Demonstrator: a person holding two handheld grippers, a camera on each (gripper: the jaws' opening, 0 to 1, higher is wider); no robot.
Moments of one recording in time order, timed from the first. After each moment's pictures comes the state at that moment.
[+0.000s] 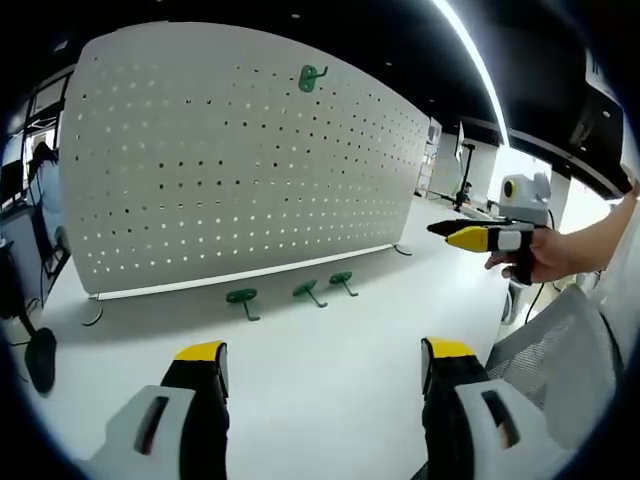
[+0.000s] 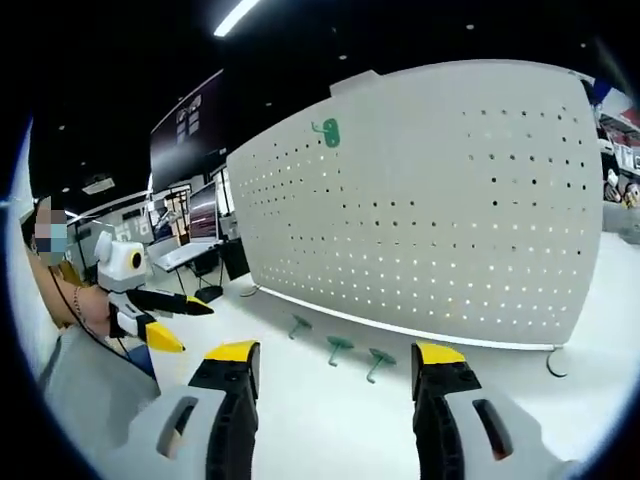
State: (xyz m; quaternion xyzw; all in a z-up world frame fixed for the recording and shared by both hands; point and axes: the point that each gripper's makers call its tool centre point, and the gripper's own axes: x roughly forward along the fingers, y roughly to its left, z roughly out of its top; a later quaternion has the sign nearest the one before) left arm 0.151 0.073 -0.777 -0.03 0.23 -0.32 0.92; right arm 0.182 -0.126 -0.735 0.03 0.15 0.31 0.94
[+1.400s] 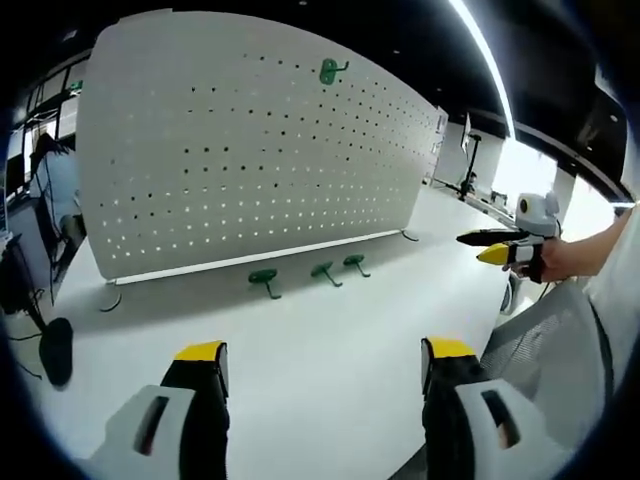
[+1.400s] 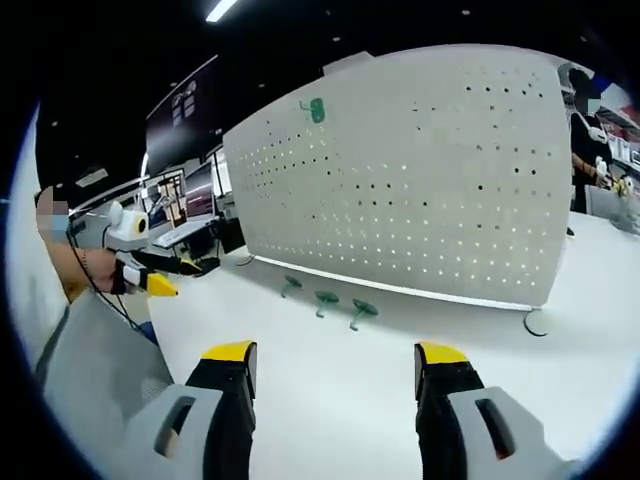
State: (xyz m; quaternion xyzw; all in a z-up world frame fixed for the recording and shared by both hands) left arm 0.144 0.111 -0.781 -0.02 0.27 -0.31 0.91; right arm 0.147 -0.166 -0.764 0.02 0.20 0.30 0.93
